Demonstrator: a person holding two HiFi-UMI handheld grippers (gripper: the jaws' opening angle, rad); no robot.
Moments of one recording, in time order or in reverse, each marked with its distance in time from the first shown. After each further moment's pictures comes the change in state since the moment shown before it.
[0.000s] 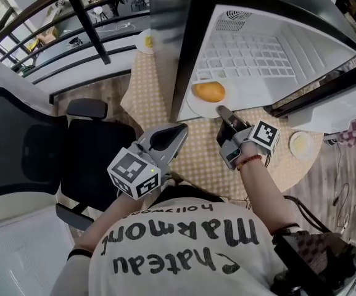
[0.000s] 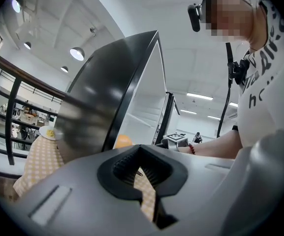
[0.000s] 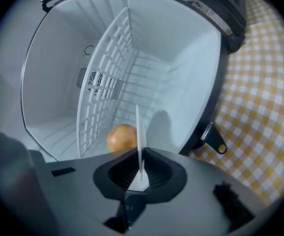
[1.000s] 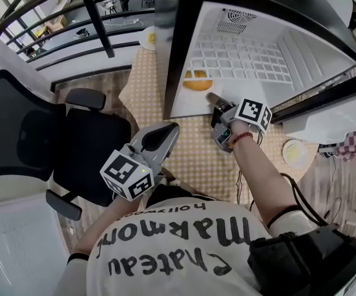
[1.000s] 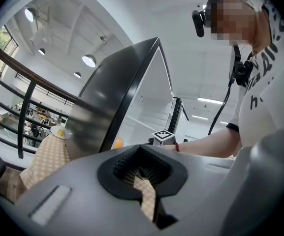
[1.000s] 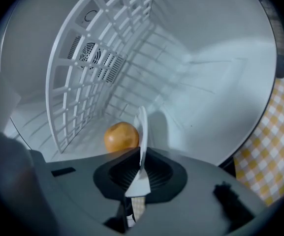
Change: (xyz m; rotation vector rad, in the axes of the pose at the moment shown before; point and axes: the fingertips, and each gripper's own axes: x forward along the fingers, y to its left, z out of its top) left arm -0.009 -0.006 0.003 -0.054 -0.070 0.138; right arm 0.052 -0.003 0.012 -0.177 0.200 -0.078
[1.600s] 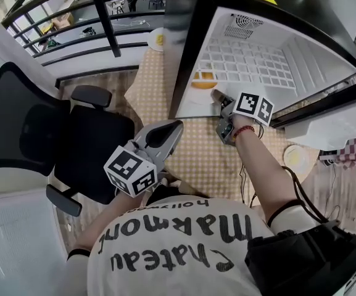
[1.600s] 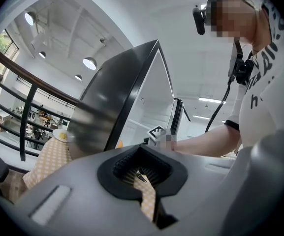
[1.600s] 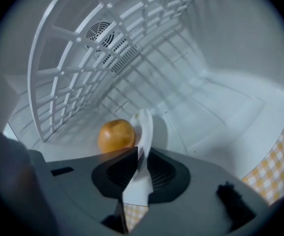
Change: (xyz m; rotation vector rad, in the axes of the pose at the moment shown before) left arm -0.003 0.000 0.007 0.012 -0.015 0.018; right arm 0.011 -0.005 0.016 -0.228 0.049 -0.152
